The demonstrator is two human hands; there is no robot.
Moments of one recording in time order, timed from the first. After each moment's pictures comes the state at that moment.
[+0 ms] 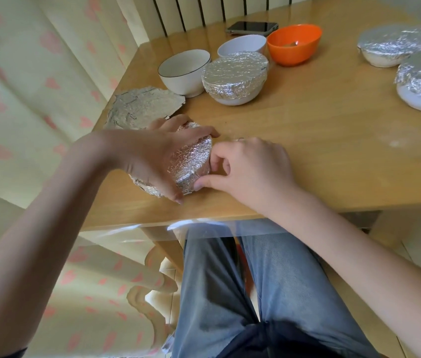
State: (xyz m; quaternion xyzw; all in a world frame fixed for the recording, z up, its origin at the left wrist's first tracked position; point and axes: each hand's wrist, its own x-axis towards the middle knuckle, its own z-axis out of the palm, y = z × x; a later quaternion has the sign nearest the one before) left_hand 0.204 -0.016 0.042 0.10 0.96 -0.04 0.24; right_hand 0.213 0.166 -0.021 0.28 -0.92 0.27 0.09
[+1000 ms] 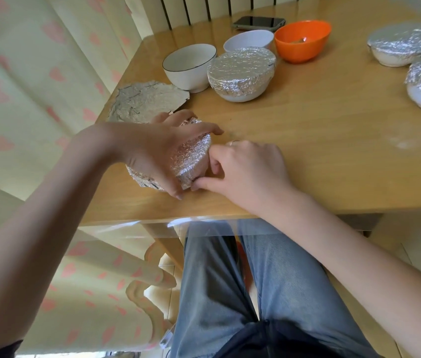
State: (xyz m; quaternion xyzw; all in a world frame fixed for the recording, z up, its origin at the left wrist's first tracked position) left_hand 0.204 -0.015 0.044 0.11 0.96 -0.04 0.25; right_hand 0.211 0.156 -0.026 0.33 -0.92 0.19 0.10
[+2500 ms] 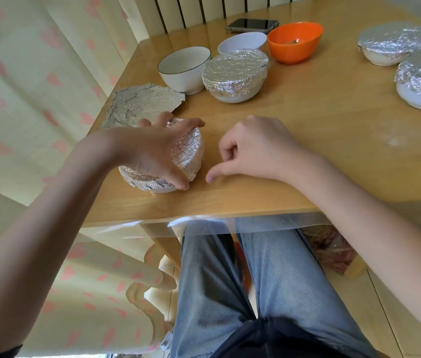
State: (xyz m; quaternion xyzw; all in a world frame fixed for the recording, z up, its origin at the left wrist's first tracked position) left_hand 0.204 -0.013 0.038 0.02 0.97 -0.05 0.22; right_hand 0.163 0.176 -0.023 0.38 -0.90 0.22 0.06
